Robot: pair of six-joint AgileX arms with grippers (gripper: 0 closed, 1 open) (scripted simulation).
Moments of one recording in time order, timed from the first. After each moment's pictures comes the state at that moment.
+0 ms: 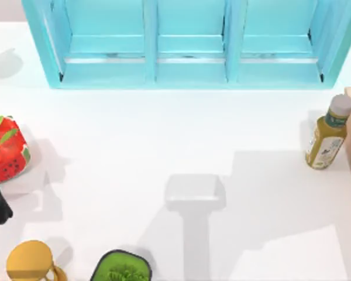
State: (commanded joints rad) left arm 0.00 0.00 0.00 0.00 0.00 0.00; right arm -0.24 1.75 1.46 -1.28 -0.05 -0.23
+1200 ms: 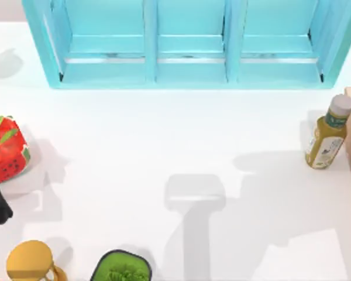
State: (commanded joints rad) left arm 0.00 0.00 0.00 0.00 0.00 0.00; right arm -0.25 1.76 1.37 -1.18 -0.05 -0.24
